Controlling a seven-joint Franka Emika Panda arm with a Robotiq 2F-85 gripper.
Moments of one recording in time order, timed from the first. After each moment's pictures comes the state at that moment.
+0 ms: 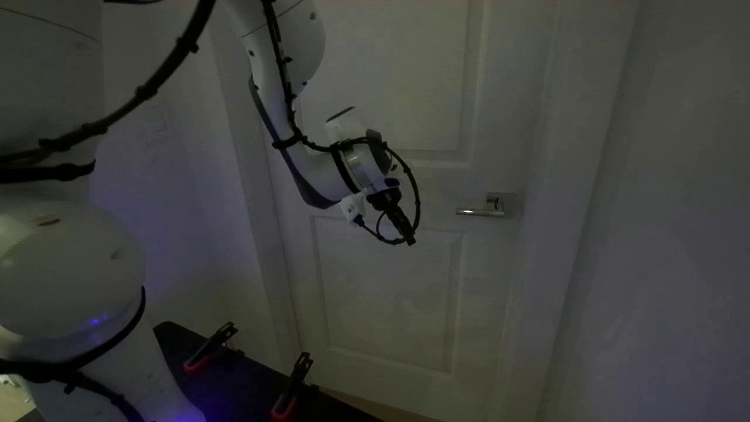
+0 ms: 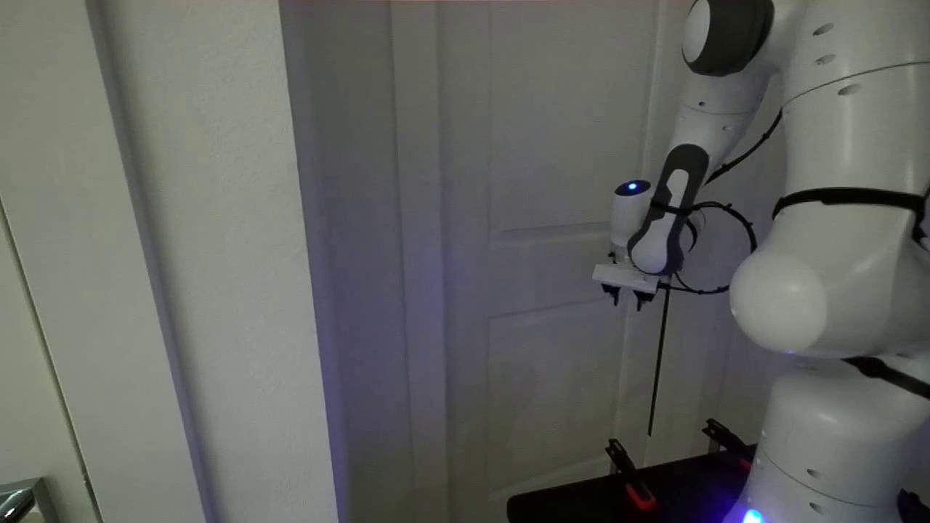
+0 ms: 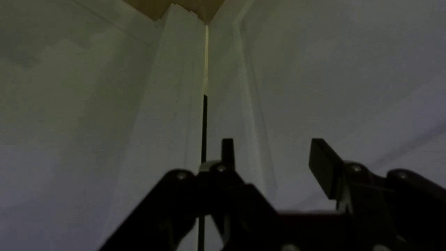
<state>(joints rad) -0.11 0.27 -0.25 -2.35 -0.86 2.99 1.33</state>
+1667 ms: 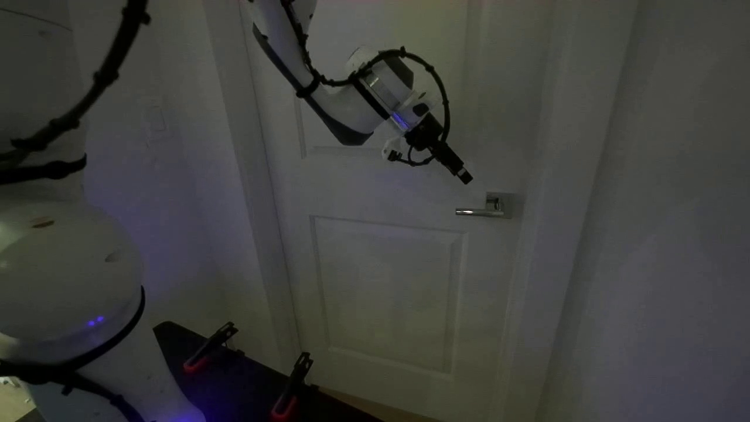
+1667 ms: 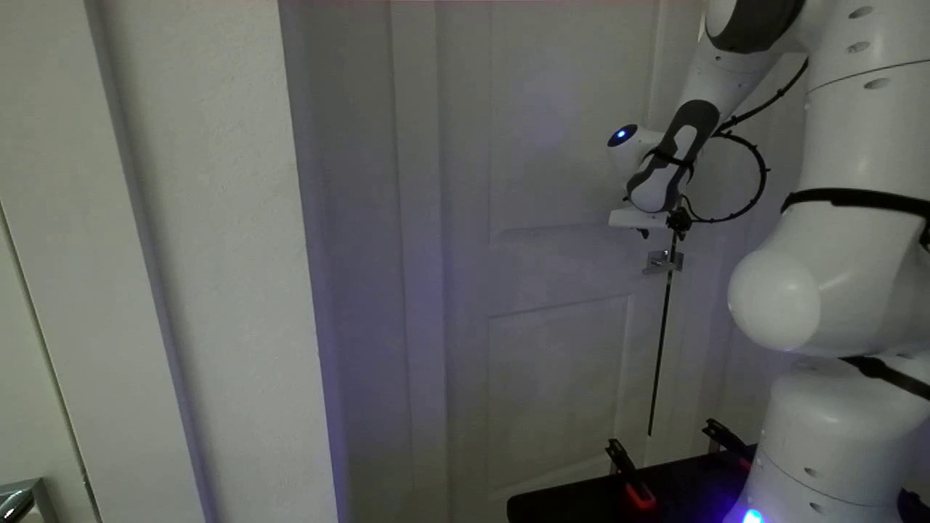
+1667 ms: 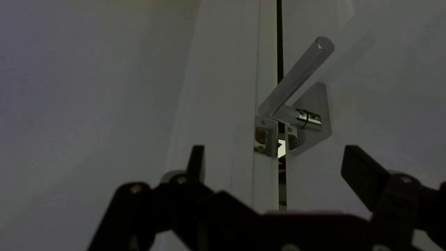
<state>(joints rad) -0.14 0.17 -0.23 -2.09 -0.99 2.54 1.47</state>
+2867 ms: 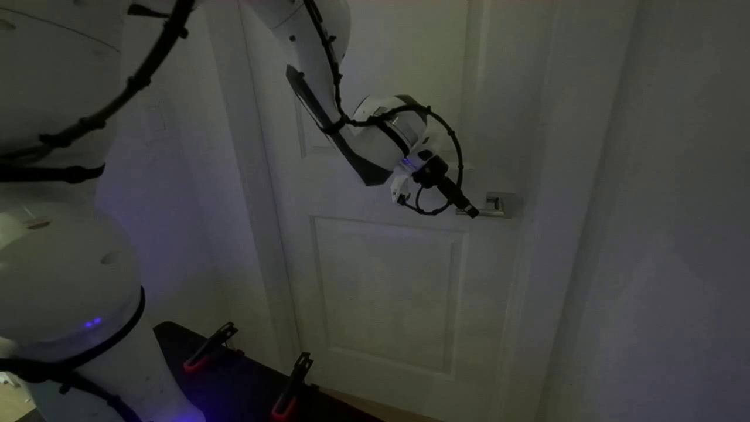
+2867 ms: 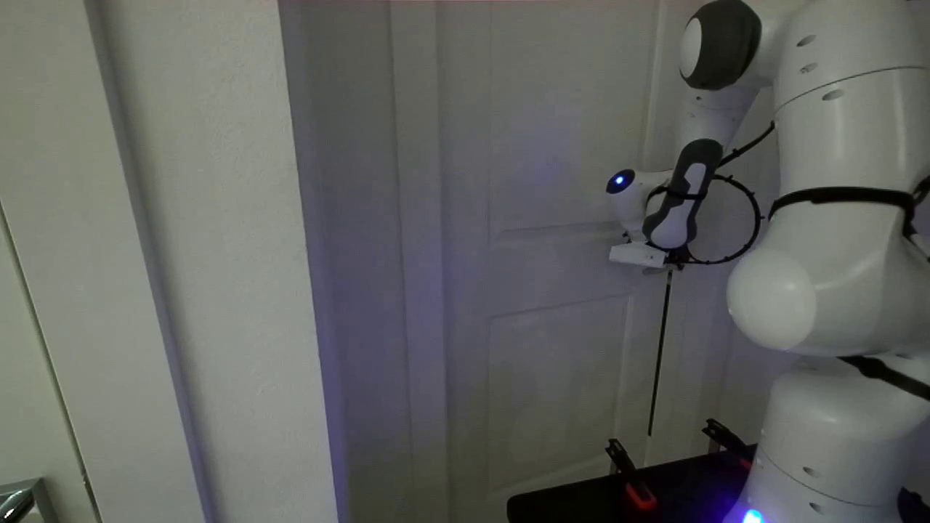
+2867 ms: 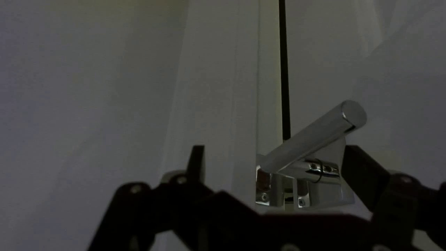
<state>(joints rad) -0.16 0.35 -0.26 -2.05 -1.28 2.65 1.81</state>
